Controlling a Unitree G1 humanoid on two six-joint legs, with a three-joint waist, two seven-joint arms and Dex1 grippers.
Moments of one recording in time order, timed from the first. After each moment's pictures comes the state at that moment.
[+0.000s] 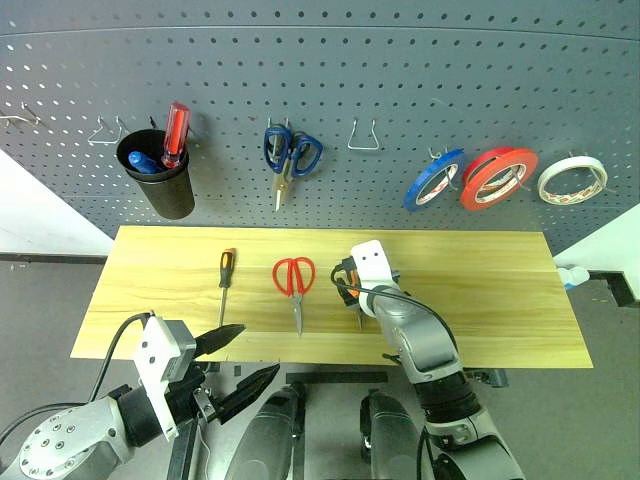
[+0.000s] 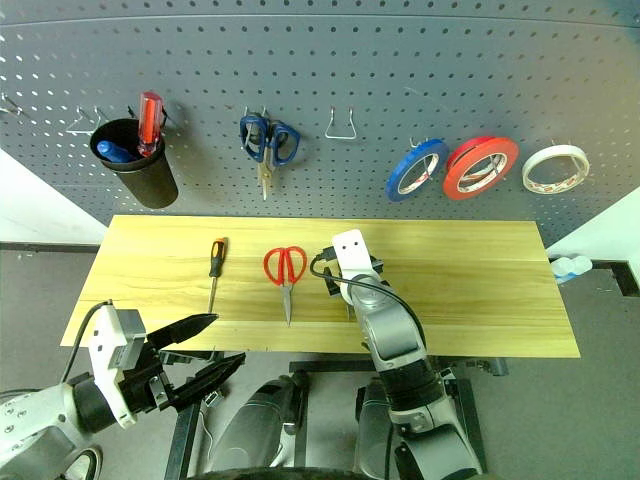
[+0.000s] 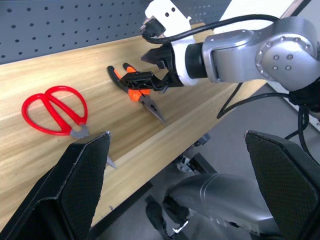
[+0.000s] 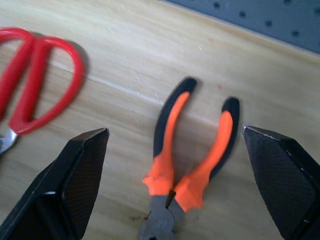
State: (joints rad) left arm 0.57 0.66 0.34 -0.92 -0.82 0.58 -0.62; right arm -0.40 0.04 0.18 -0.05 -0.07 0.96 -0.02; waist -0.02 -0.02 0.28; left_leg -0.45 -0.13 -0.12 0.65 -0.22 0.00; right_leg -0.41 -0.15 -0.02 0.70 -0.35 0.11
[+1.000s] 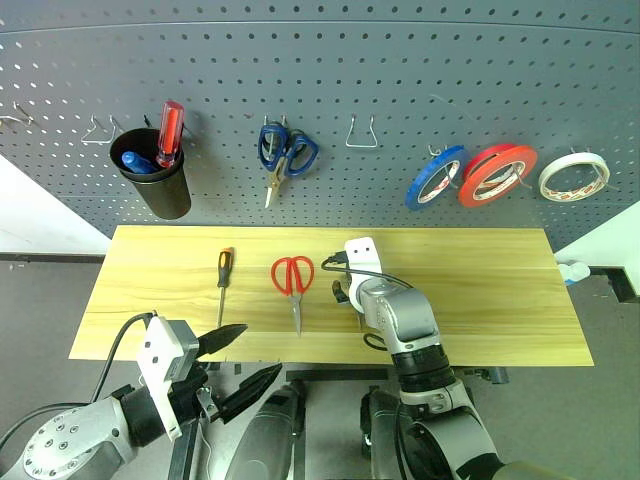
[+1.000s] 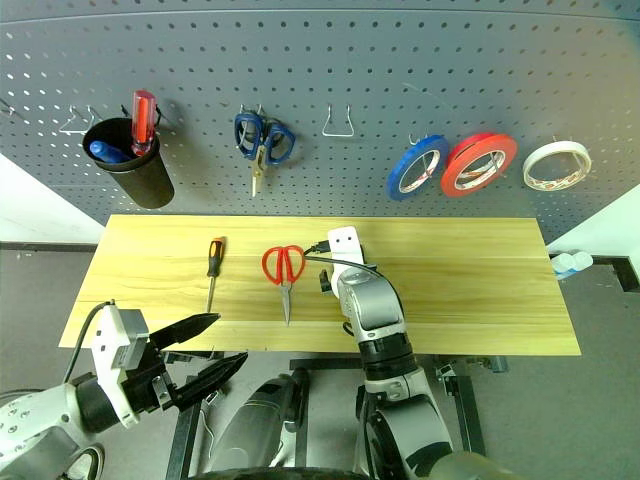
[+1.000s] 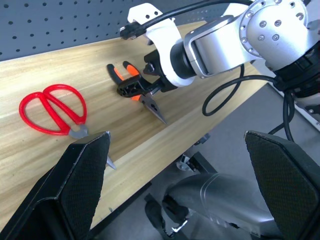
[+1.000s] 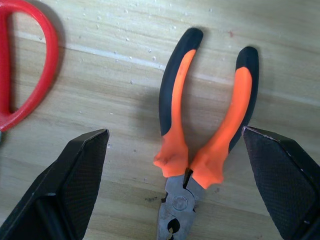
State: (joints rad) left arm 0.57 0.66 0.32 -0.93 -0.82 0.57 -0.60; right arm -0.54 0.14 0.09 0.08 -0.05 1.15 -0.13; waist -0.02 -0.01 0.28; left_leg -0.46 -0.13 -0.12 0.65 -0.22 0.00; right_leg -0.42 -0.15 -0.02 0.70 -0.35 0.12
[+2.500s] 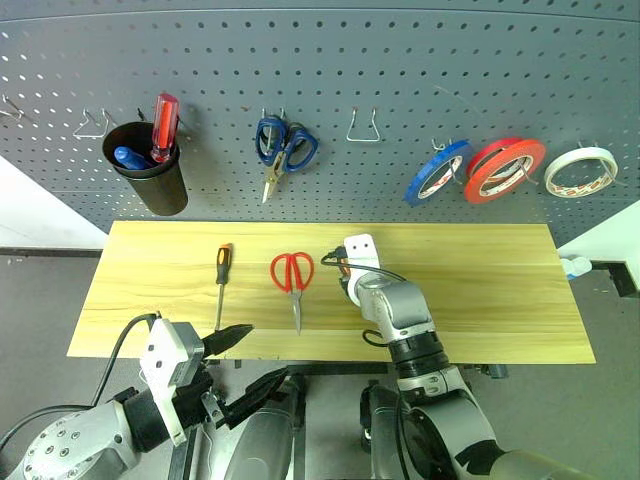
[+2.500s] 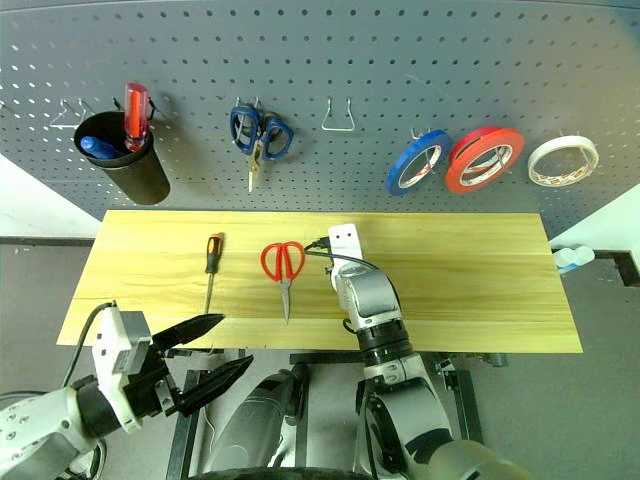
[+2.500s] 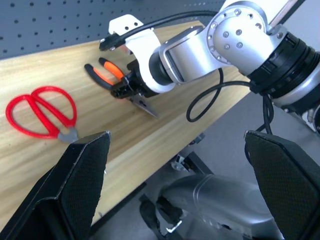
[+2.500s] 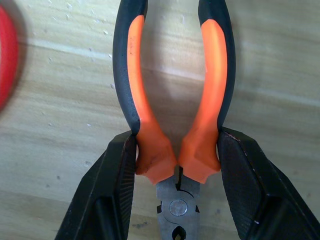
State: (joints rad) left arm 0.57 0.66 0.30 -0.97 -0.84 0.57 -0.57; right arm -0.62 0.13 0.07 0.23 -0.02 1.06 -0.19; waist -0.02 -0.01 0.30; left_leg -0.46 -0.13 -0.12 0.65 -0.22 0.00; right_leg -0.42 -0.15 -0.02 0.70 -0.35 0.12
